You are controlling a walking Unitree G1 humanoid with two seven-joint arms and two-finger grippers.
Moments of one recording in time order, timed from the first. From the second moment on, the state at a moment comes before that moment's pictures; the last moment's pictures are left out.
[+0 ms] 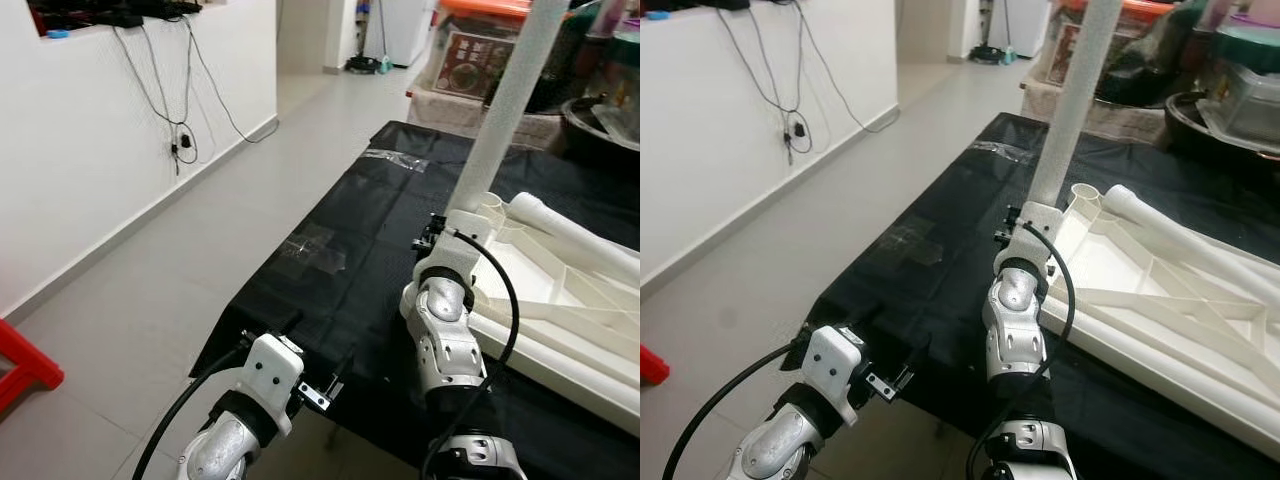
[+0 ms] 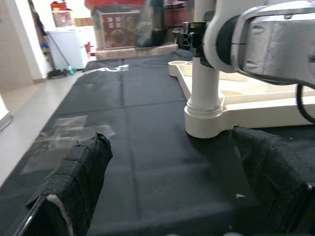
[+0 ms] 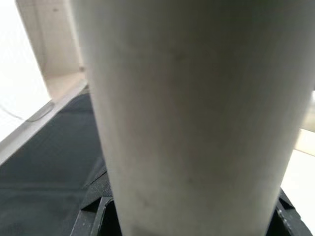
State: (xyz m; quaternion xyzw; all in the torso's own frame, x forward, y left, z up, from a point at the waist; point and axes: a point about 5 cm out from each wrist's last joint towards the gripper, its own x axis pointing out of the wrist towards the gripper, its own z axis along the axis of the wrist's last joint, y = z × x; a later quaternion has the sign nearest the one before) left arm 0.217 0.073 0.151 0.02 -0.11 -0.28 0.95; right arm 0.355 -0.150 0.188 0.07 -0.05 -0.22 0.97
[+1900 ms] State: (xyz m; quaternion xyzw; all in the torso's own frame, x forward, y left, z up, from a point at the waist) left arm 0.218 0.072 0.146 0.02 -0.10 -0.28 0.95; right arm 0.365 -0.139 0.187 0.05 -0.05 -0.11 0.99
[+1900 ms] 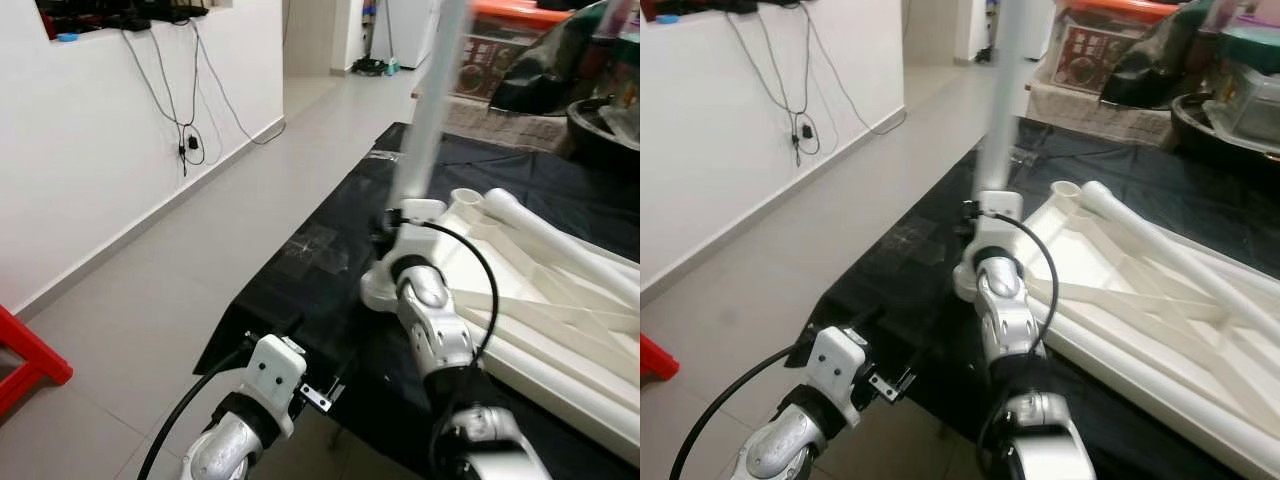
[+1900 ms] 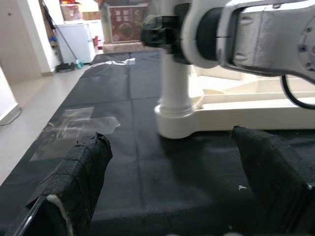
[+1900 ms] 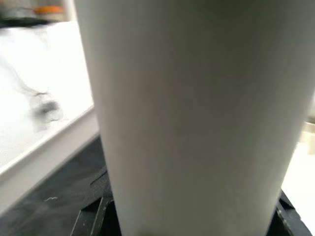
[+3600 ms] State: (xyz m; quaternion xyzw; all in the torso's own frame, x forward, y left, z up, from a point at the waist) left arm 0.217 0.072 0.144 0.02 -0.09 -0.28 0.95; right arm 0.346 -0.063 0.186 0.06 0.03 0.66 0.75
